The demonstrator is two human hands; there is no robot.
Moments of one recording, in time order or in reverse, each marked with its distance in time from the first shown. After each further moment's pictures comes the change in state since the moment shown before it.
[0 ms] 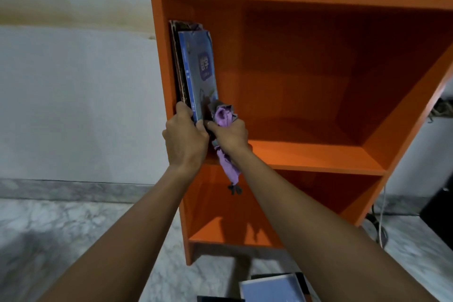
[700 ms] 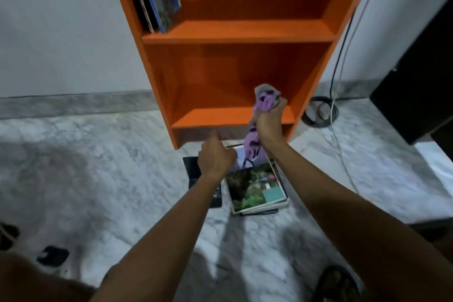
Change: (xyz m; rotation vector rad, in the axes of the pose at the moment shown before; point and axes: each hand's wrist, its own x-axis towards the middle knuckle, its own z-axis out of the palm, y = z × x) left_hand -0.303 -0.033 0.013 0.020 -0.832 -0.392; right_hand -0.220 0.153 -0.145 0.036 0.218 0.278
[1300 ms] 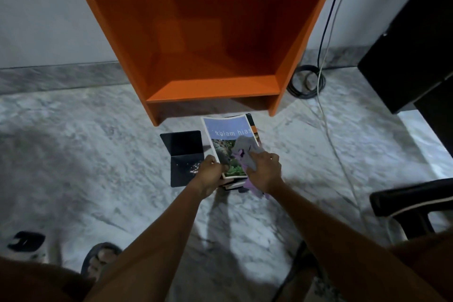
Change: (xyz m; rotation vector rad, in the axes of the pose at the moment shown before) left_hand -0.033 -0.070 0.088 -0.711 -0.421 -0.543; right_hand -0.066 0.177 -0.075 -1.031 -0.351 0.027
